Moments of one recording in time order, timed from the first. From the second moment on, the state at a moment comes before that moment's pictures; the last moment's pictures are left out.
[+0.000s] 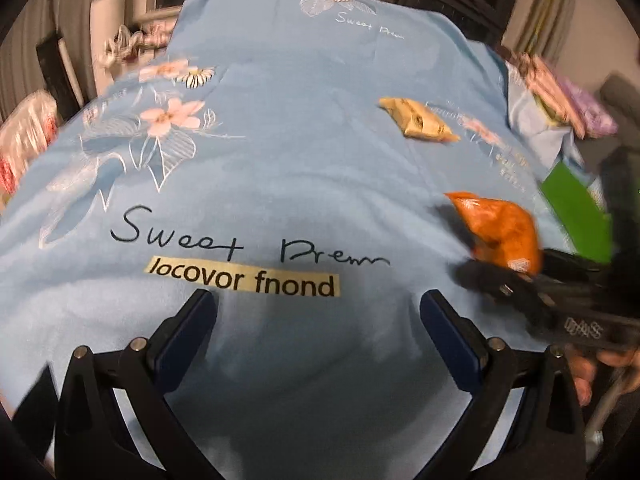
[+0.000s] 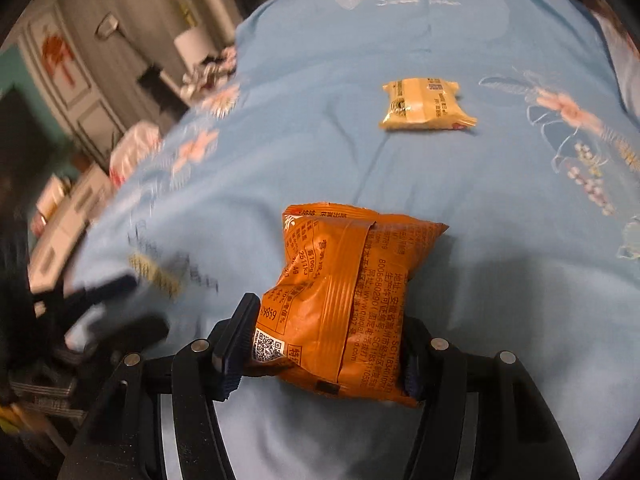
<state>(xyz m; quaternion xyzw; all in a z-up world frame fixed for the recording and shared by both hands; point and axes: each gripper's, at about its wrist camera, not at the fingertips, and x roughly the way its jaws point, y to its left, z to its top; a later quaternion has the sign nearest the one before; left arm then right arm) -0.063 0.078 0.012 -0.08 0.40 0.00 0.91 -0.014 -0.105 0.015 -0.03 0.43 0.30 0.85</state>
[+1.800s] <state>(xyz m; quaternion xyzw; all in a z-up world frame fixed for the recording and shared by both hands) -0.045 -0.027 0.022 -0.18 0.40 -0.27 0.86 0.034 -0.211 0.011 0.26 0.48 0.30 0.78</state>
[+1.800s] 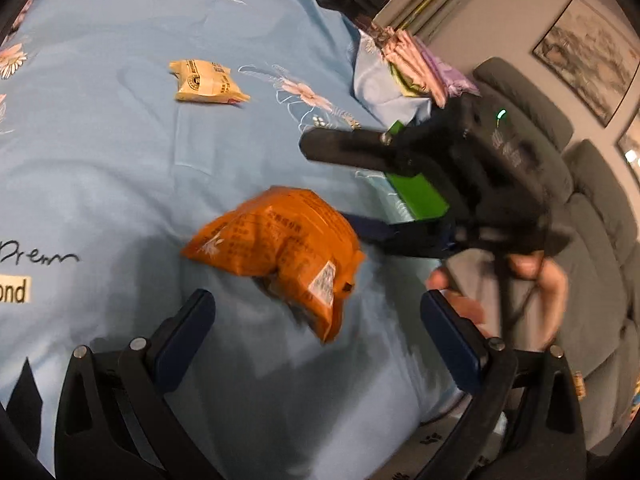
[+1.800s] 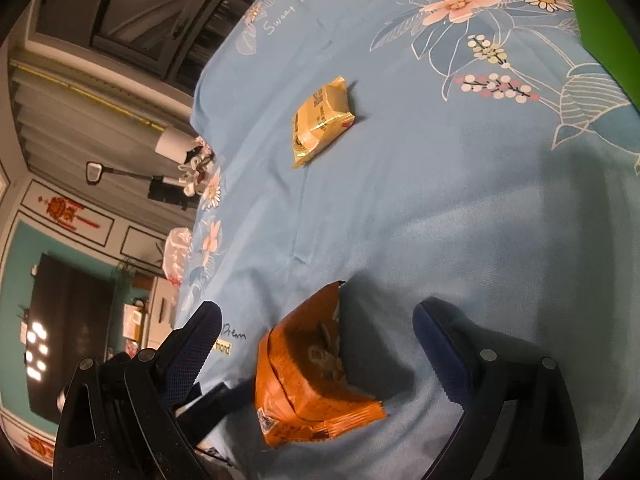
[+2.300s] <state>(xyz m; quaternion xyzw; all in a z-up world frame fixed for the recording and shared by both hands) -0.035 -0.046 0.017 -0.15 0.39 -0.22 0.88 0.024 -0.178 0.015 0.13 0.48 0.30 0.81</state>
